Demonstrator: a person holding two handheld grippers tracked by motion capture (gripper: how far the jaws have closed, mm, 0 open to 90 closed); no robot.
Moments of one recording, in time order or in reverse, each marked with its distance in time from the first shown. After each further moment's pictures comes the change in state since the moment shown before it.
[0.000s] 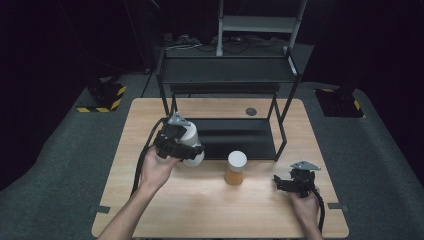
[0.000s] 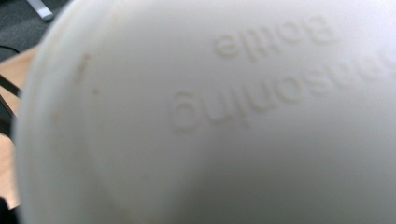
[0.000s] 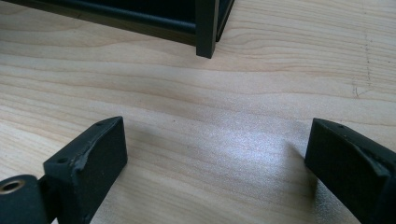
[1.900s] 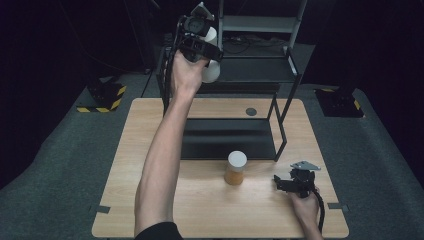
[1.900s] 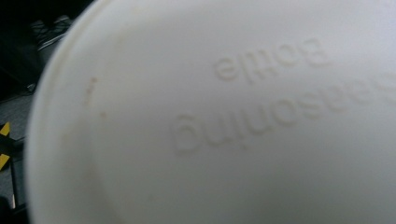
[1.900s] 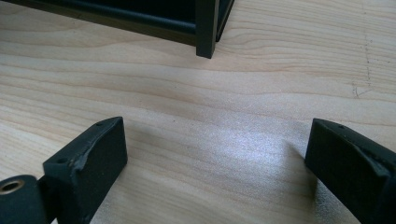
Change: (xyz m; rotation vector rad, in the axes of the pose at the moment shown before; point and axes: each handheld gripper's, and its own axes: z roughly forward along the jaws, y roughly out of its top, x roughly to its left) left arm 0.005 0.208 -0.010 -0.059 0.279 -0.180; right arm 0.000 0.000 0.000 0.003 -0.003 -0.005
